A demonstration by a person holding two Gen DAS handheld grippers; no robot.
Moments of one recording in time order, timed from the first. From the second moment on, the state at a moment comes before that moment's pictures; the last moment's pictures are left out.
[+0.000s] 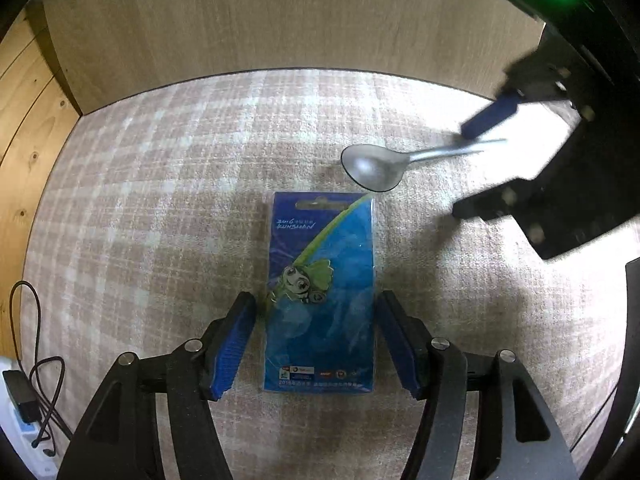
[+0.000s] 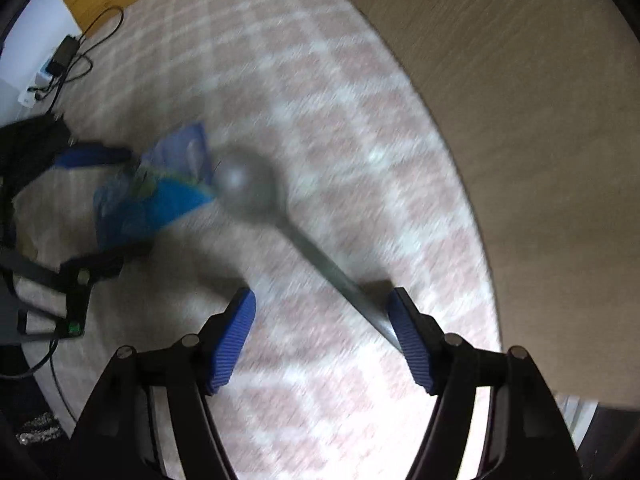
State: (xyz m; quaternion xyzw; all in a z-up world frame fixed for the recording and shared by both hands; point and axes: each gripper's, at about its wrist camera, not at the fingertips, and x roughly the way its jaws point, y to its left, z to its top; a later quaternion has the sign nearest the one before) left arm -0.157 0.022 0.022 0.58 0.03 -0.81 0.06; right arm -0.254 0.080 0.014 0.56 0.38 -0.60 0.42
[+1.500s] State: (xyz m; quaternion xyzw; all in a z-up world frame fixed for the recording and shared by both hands) left arm -0.132 0.140 0.089 0.52 -0.01 -0.85 0.01; right arm -0.156 0.231 0.084 0.58 0.10 -0.76 0.27
